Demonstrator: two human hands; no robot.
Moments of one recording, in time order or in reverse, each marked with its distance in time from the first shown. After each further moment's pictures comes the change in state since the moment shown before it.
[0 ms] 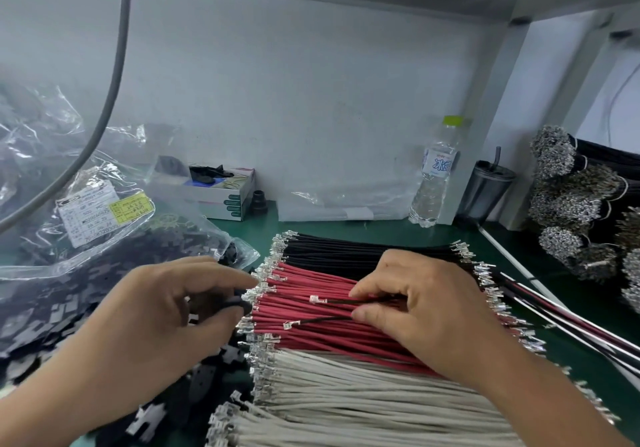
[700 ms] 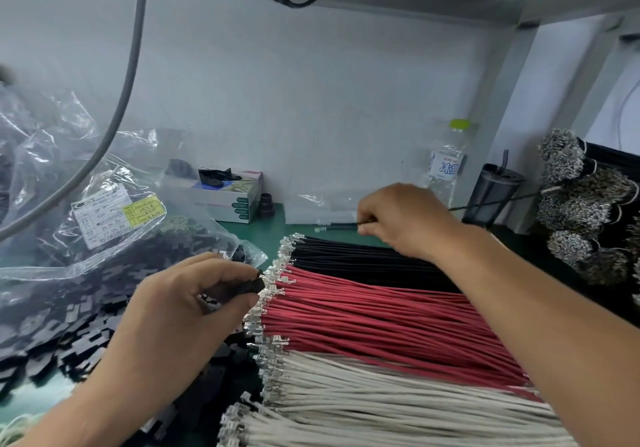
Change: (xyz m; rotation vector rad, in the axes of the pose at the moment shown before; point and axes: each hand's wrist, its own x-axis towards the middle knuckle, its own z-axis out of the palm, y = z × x) left_hand 0.004 0.011 0.021 -0.100 0.229 -0.103; right_hand 0.115 0.027 -0.010 -0.432 -0.186 0.064
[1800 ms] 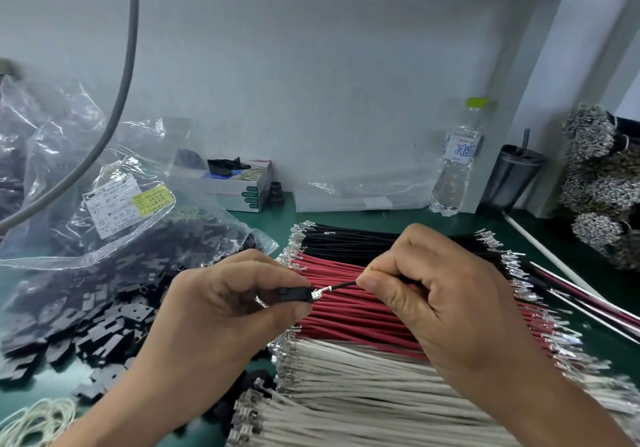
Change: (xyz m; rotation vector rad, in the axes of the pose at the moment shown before) left_hand -0.009 0.014 0.010 -0.546 -0.151 -0.011; right_hand -0.124 -0.059 0.013 0.560 0.469 -0.059
